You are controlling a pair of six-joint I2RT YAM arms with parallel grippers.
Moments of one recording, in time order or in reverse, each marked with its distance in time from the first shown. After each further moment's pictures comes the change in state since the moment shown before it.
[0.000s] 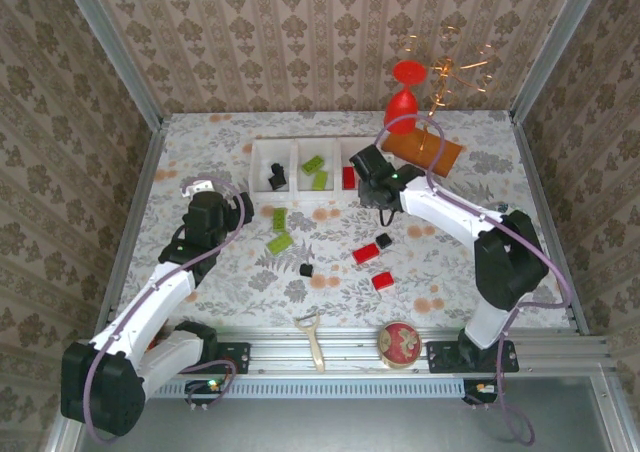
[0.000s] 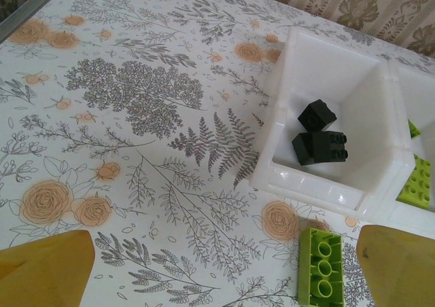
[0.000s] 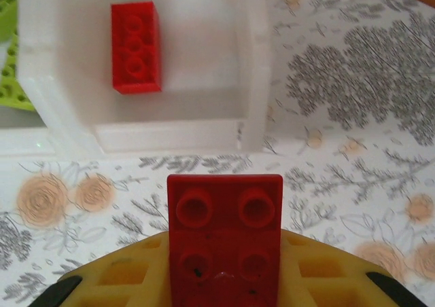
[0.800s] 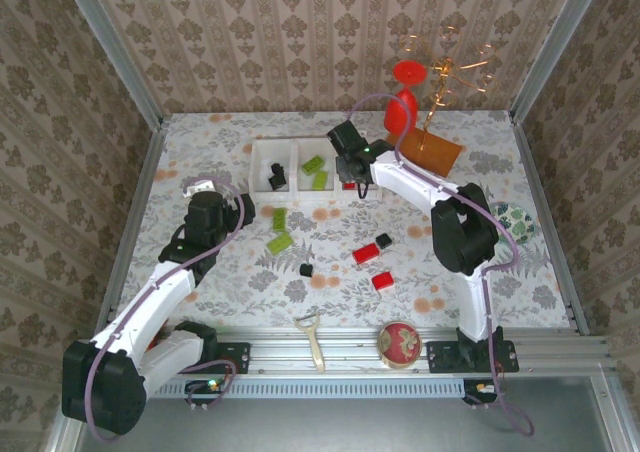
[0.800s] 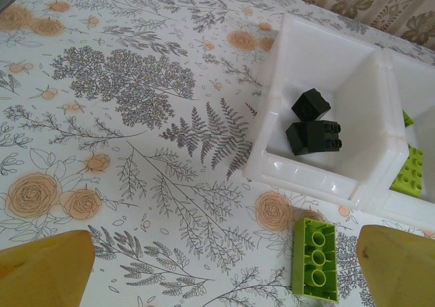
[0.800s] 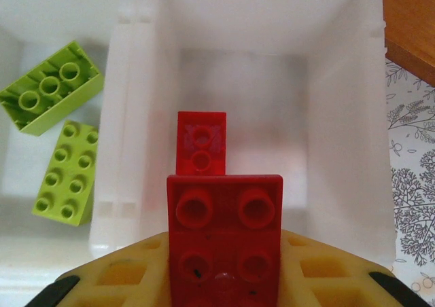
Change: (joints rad) left arm 0.012 0.005 -0.001 -0.008 0.045 -0.002; right arm -0.024 0.346 0.401 -0.020 0.009 -0.114
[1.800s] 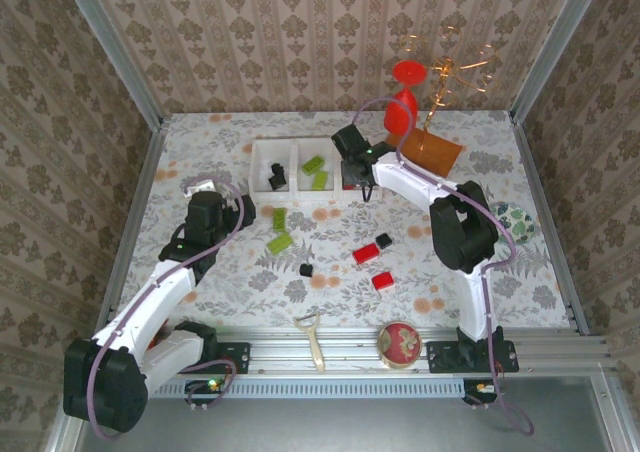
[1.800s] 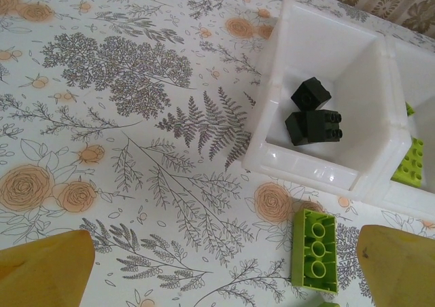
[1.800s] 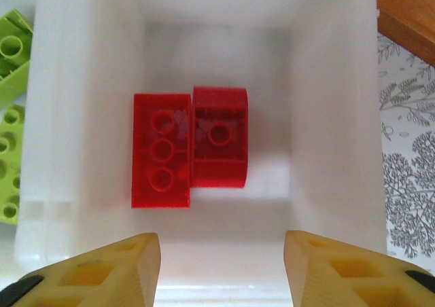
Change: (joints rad) left arm 0.013 0.014 -0.002 -0.007 0.037 0.000; right arm -0.011 -0.009 -0.058 0.000 -0.002 -0.002
